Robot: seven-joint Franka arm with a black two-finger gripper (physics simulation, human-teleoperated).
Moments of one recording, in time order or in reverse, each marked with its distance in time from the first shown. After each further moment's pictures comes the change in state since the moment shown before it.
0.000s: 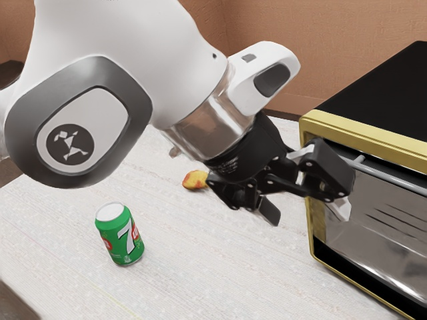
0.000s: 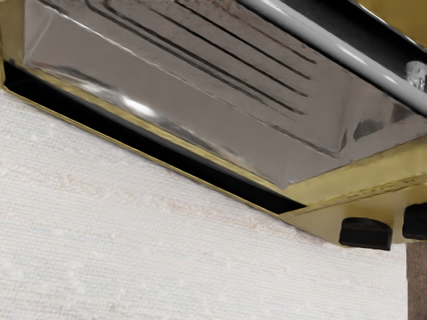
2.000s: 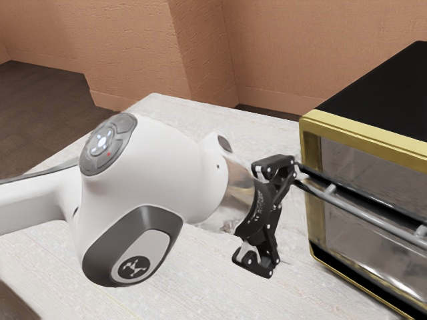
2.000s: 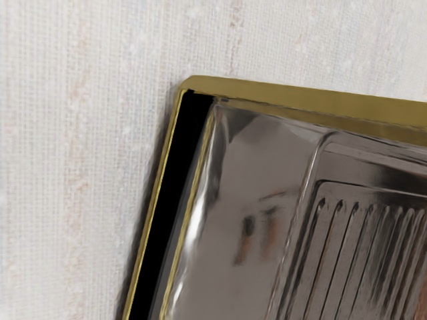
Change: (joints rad) arm 0.343 -0.126 -0.235 -0.494 0.071 0.497 -1.194
